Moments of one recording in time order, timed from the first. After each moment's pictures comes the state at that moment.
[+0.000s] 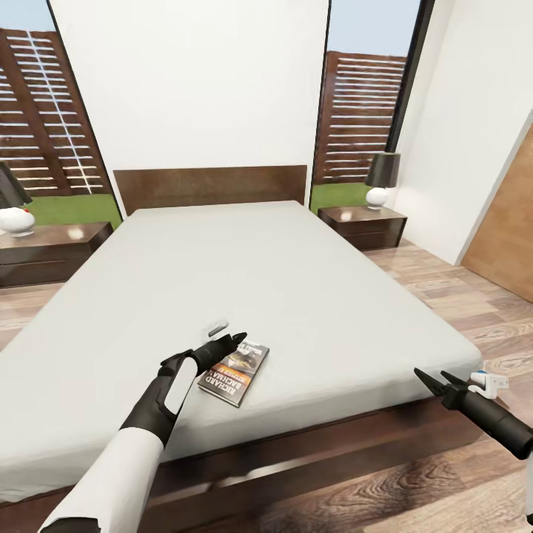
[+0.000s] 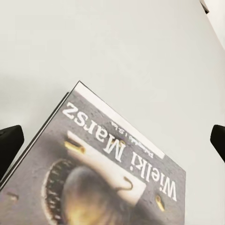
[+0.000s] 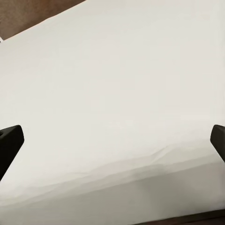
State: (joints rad) left arm -0.74 -0.13 0.04 -0.84 0.48 0.47 -0.12; right arm -0.40 -0.11 -0.82 -1.31 0.10 0.42 1.06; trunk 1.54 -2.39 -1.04
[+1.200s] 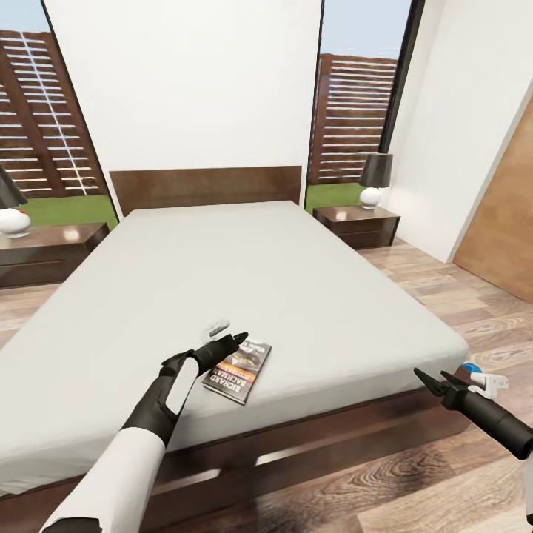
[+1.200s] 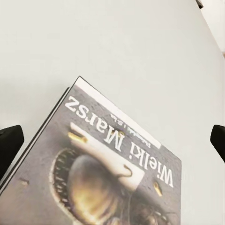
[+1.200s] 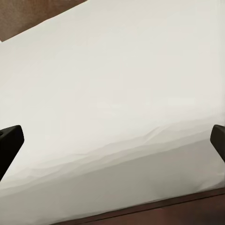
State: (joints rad) left arm -0.74 -0.13 0.04 -0.84 0.48 0.47 -0.12; right arm -0.40 -0.11 -0.81 -1.31 0.10 0.42 1.06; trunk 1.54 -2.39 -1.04
